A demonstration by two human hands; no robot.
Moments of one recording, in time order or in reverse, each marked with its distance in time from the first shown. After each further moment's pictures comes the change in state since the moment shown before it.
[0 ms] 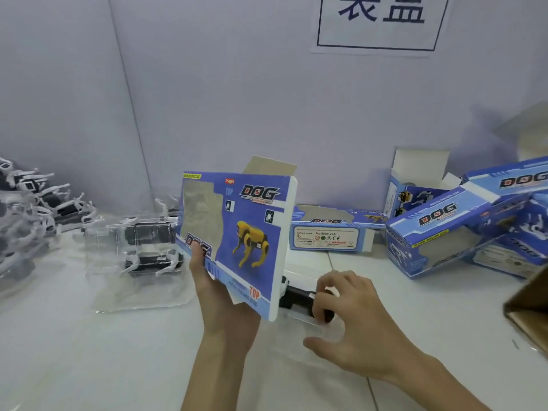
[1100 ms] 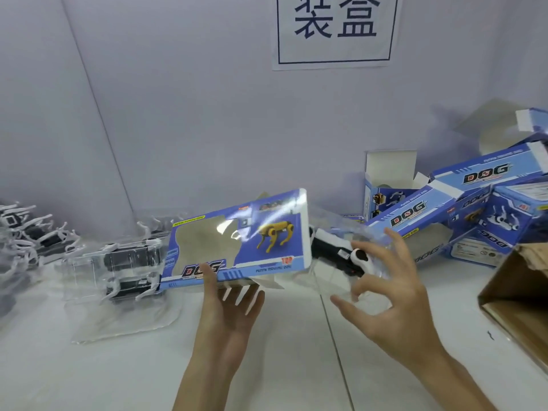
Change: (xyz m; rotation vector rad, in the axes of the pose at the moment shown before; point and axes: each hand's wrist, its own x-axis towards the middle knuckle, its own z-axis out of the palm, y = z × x) left_hand 0.011 -0.038 -0.007 0.060 -0.057 -0.196; right_hand -0.023 0.032 -0.053 0.142 0.661 -0.016
